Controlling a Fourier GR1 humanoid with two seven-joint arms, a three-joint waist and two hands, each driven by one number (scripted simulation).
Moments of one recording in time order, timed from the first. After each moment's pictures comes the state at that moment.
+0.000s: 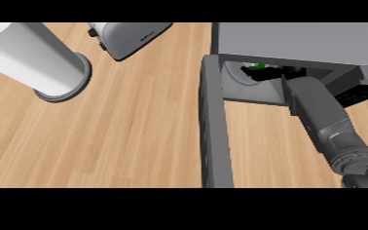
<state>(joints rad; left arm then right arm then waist) 0.64 0.18 0.52 -2.30 0.83 -0.57 0.02 -0.98 -0.27 -0.30 -0.15 0.27 -0.18 -0.75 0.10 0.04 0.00</state>
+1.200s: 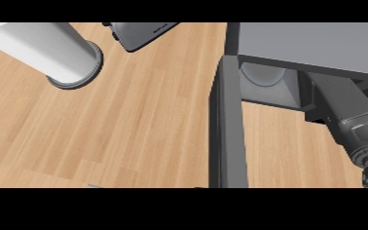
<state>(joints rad) 0.54 0.25 0.51 -2.28 0.86 -0.55 0.05 -1.04 -0.36 -0.34 -0.12 0.27 -0.35 -0.67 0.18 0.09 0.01</state>
